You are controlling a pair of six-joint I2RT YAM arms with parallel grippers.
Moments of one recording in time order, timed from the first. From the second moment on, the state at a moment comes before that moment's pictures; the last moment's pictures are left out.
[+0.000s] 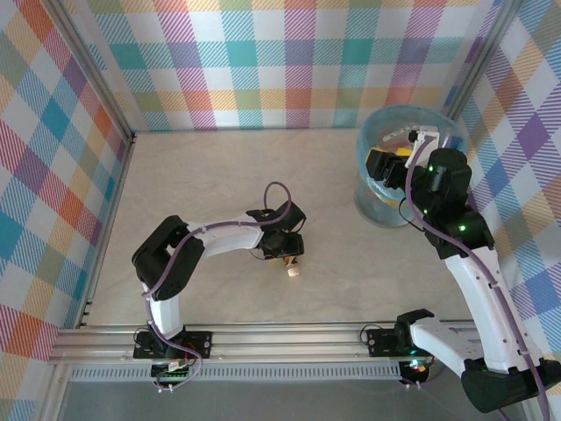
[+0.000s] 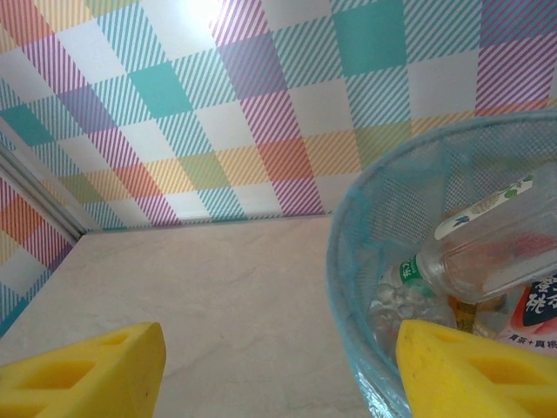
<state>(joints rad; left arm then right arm) -0.84 1.84 1.17 -0.53 0.00 -0.89 0.27 0.96 1.20 -0.48 -0.04 0.28</state>
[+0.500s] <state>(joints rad) -0.85 1.25 1.11 -0.44 -0.16 -0.51 0.28 0.98 1.22 -0.37 -0.46 0.33</state>
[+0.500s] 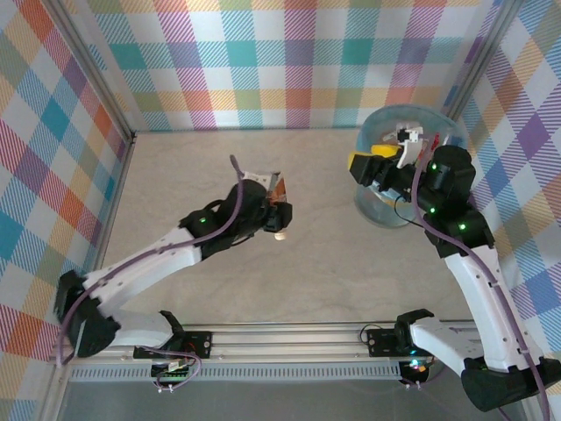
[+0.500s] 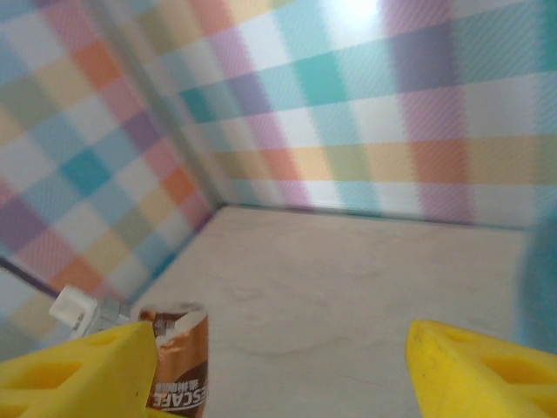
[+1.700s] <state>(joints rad) -0.87 1.02 1.13 -0.41 0.46 -0.13 0.62 1.25 1.32 -0.36 -1.14 0.16</state>
